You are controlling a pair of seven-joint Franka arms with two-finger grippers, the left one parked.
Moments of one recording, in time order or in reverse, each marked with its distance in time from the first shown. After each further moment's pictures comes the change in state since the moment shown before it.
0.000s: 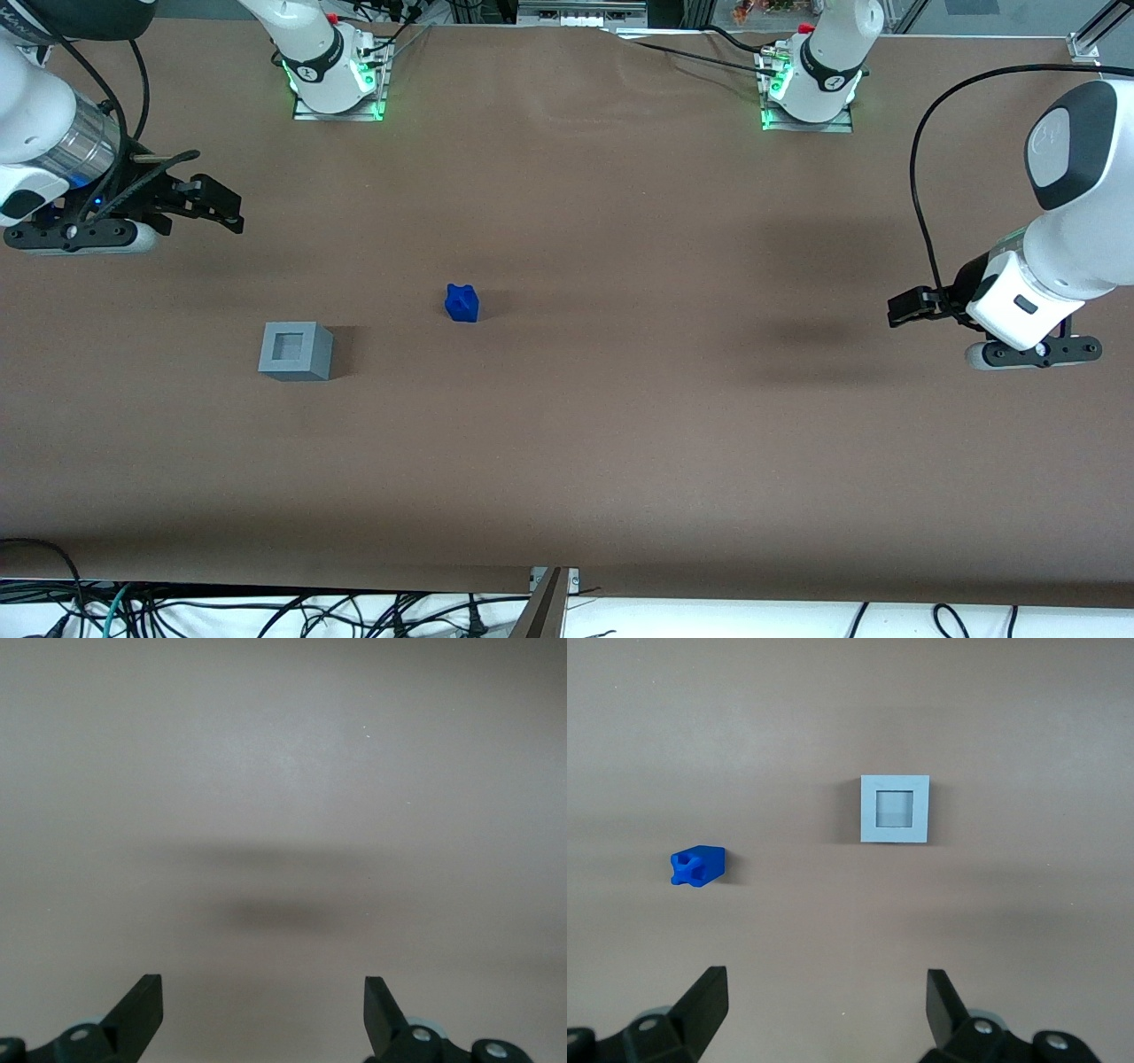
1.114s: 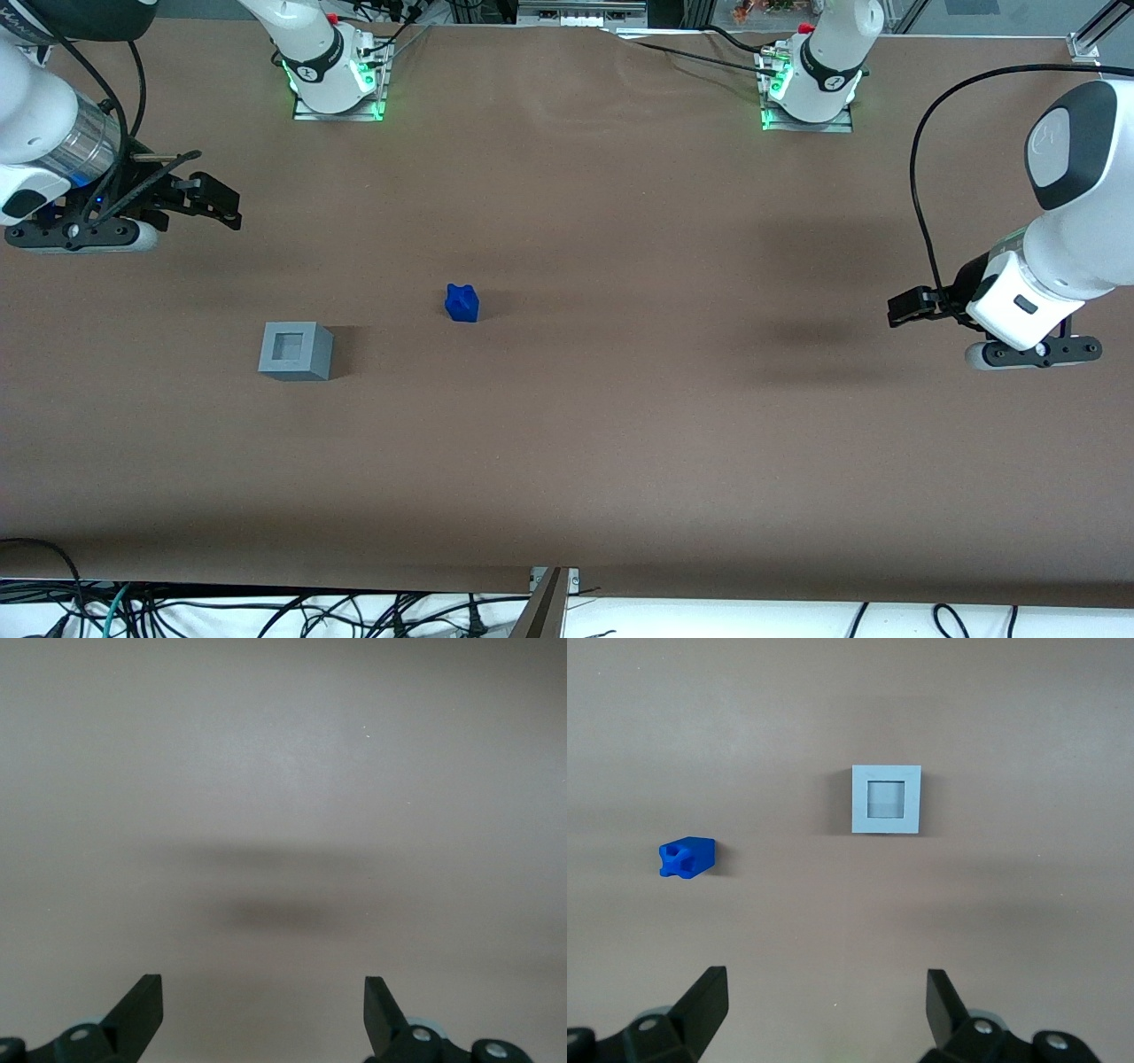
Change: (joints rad) arm 0.000 0.000 0.000 0.003 -0.018 -0.022 0.000
